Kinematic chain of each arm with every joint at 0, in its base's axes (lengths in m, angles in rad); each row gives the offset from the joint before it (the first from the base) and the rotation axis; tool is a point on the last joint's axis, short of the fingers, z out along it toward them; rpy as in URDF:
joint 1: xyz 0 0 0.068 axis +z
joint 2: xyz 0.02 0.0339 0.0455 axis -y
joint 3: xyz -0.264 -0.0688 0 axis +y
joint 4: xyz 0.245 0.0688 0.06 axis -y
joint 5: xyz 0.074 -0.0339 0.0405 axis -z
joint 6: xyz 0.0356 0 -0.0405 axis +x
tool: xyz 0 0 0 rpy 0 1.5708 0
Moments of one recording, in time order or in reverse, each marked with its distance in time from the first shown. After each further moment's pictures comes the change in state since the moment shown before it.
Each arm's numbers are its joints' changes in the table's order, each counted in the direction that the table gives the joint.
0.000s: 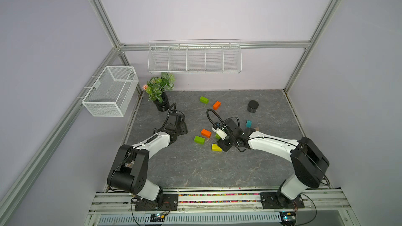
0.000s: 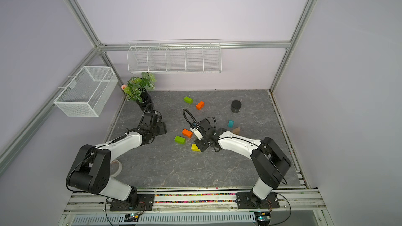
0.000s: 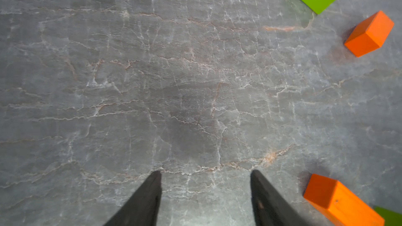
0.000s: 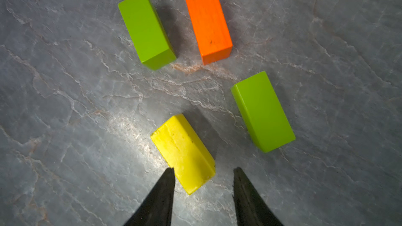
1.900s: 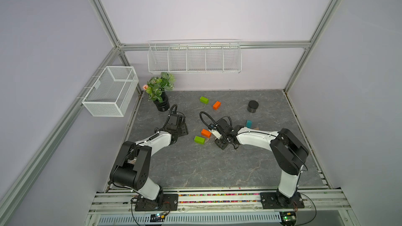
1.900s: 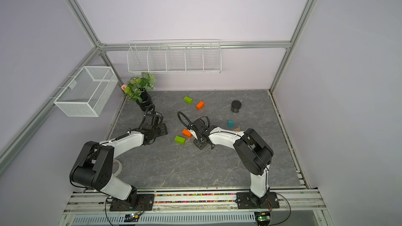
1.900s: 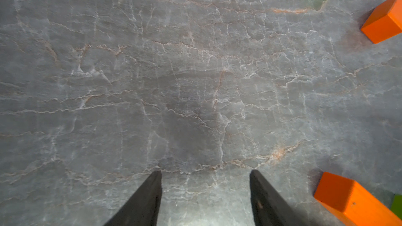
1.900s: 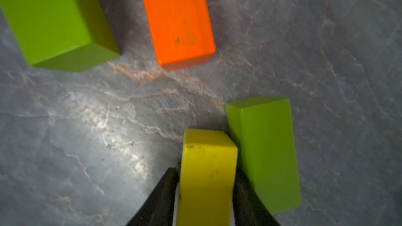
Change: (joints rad) left arm 0.000 -0.043 -0.002 0.000 0.017 -0.004; right arm -0.006 -0.213 -0.120 -0.025 0.151 -0.141
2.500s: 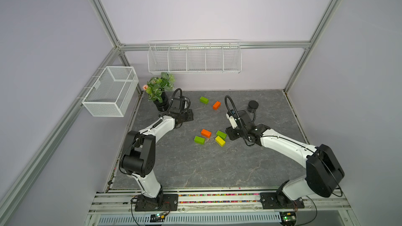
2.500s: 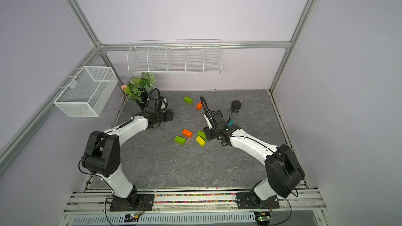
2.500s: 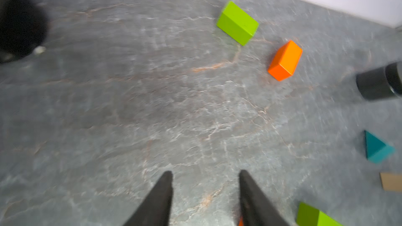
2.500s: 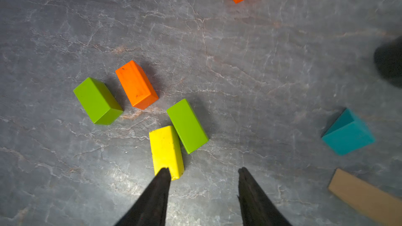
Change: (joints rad) left arm 0.000 -0.190 -0.415 -0.150 0.239 0.106; right arm -0.154 0.346 0.154 0.083 -0.066 0.305
